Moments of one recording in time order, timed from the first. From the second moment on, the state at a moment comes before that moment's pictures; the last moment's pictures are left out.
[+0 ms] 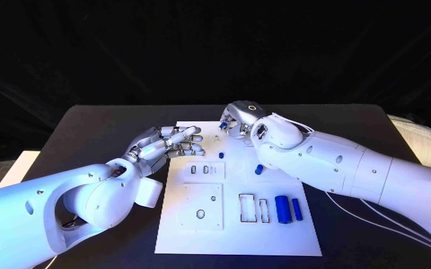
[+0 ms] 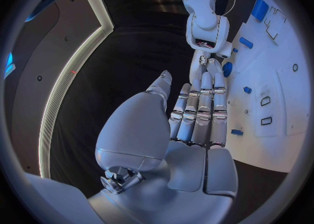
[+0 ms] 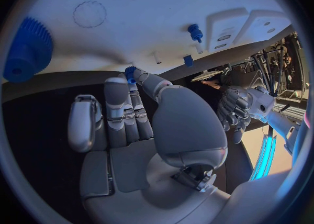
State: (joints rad) left arm 1.17 -1.01 -0.04 1.85 0.04 -0.30 0.37; left_hand 1.37 0.01 0.07 0.09 0.09 0.95 0.22 0.08 0.07 1.04 0.17 0.12 0.09 1.02 0.12 0.32 0.35 0.17 0.89 0.23 0.37 0.16; right arm 1.19 -0.49 0.05 1.22 -1.74 -0.39 -0.24; right_hand 1.26 -0.07 0.51 -0.10 0.14 1.14 0.14 0.07 0.08 1.19 0.08 0.07 0.06 1.46 0.00 0.97 0.63 0.08 1.36 0.10 1.41 1.20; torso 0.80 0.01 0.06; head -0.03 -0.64
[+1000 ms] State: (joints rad) left arm 1.17 -1.01 -0.04 1.84 0.04 -0.29 0.36; left_hand 1.37 0.01 0.07 0.09 0.09 0.94 0.23 0.08 0.07 1.04 0.17 0.12 0.09 1.02 0.12 0.31 0.35 0.17 0.89 0.23 0.37 0.15; right arm 1.19 -0.46 0.05 1.20 -1.75 -0.38 -0.24; right_hand 1.25 -0.10 0.52 -0.08 0.12 1.09 0.16 0.07 0.07 1.12 0.10 0.06 0.06 1.43 0.01 0.91 0.57 0.08 1.32 0.11 1.39 1.15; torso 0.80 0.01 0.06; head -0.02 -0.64
